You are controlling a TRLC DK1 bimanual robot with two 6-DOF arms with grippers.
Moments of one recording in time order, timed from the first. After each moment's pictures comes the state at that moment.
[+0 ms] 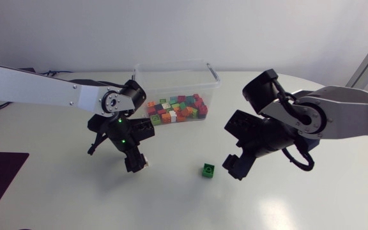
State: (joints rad) left arm -0.44 1.89 1.17 -0.73 0.06 0.68; right arm 0.49 1.47 0.88 -0.56 -0.05 -0.42
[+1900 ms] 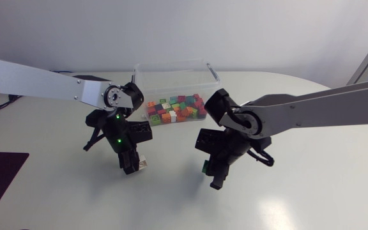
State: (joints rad) left arm -0.41 1.94 1.24 -0.90 0.16 0.79; right arm 0.59 1.76 1.00 -0.56 -0.12 -0.61
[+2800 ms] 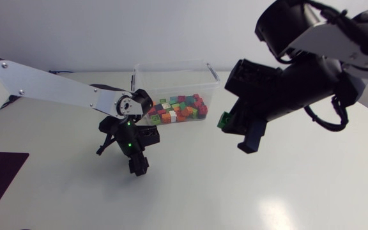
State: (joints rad) left arm -0.45 2.02 1.24 -0.78 0.12 0.73; right arm 0.57 1.36 1.22 -0.86 -0.09 -0.58
